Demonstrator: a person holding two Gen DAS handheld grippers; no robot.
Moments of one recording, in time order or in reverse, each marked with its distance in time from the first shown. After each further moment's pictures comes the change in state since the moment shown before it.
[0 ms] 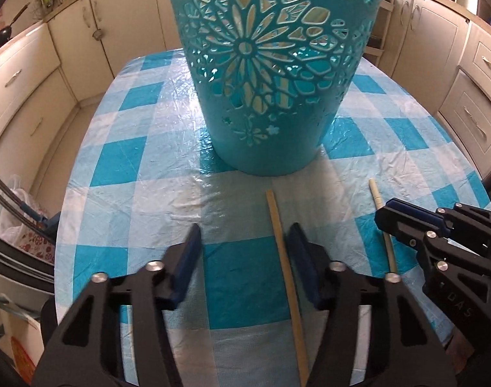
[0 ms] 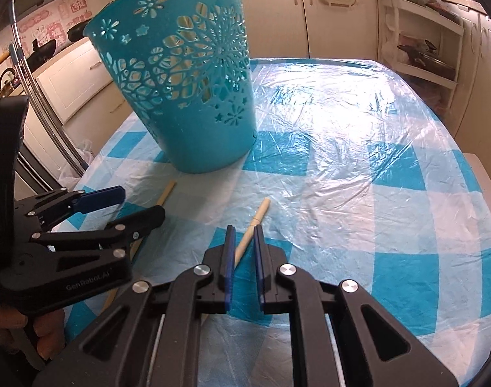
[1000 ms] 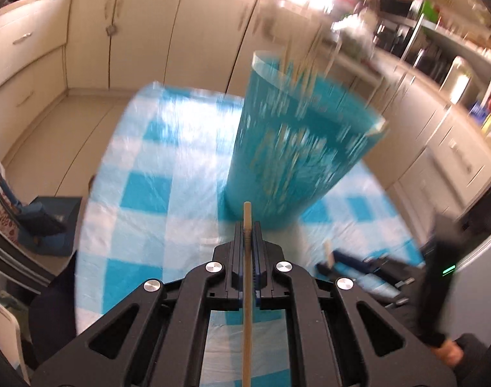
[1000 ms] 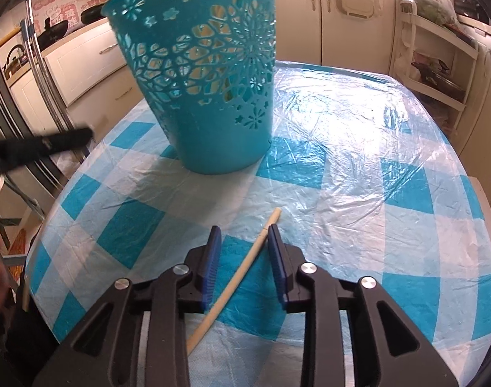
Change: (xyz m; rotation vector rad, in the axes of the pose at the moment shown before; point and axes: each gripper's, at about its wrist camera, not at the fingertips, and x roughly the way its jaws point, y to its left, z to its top) left arm -0.075 0.076 0.015 -0.222 -0.203 -0.243; right arm 0.006 0.012 0.003 -0.111 0.002 -0.018
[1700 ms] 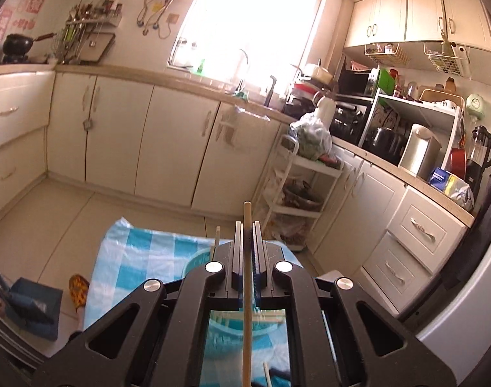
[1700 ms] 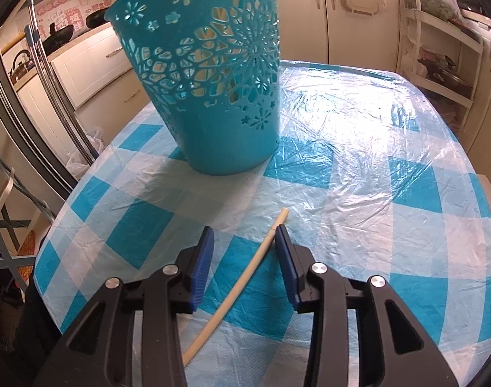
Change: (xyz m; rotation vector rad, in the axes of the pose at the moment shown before) left arm -0.069 -0.061 0.120 0.057 -0.393 -0.105; right arm -0.001 -0.008 0.000 0.045 -0.006 0.073
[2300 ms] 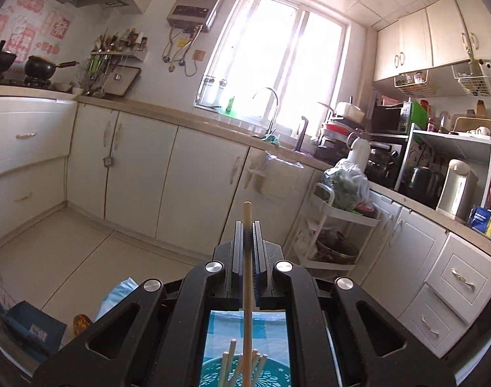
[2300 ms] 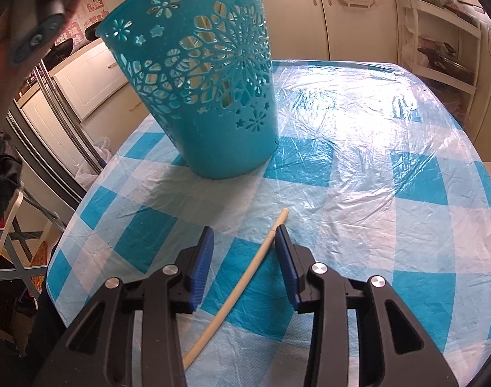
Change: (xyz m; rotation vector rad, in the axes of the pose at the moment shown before) left arm 0.083 0.007 0.046 -0.026 -0.181 0.152; right arm -0.002 -0.010 0.001 0.039 -0.005 0.050
